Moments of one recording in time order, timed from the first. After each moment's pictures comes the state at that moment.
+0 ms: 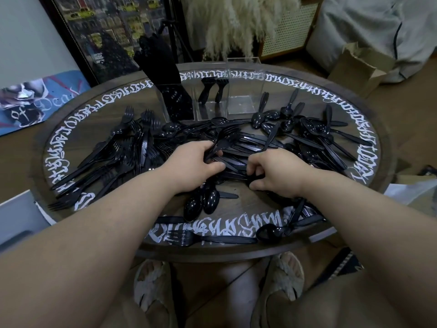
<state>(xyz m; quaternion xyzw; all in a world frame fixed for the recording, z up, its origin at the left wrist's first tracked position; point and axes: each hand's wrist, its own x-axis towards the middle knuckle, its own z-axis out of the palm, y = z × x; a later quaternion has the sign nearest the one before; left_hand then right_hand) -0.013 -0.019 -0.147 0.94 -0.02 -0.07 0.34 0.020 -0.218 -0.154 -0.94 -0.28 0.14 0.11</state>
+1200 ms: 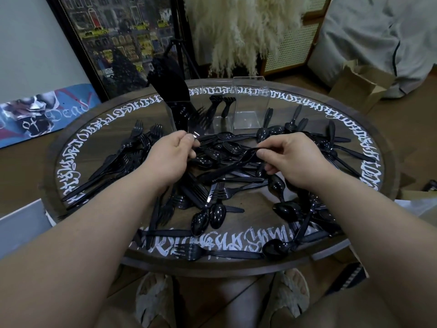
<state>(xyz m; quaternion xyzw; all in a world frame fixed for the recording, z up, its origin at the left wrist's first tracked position) -0.007 0.014 -0.124 0.86 0.11 0.03 0.50 0.021 -0.215 -0.116 -0.89 -0.13 0.06 0.44</state>
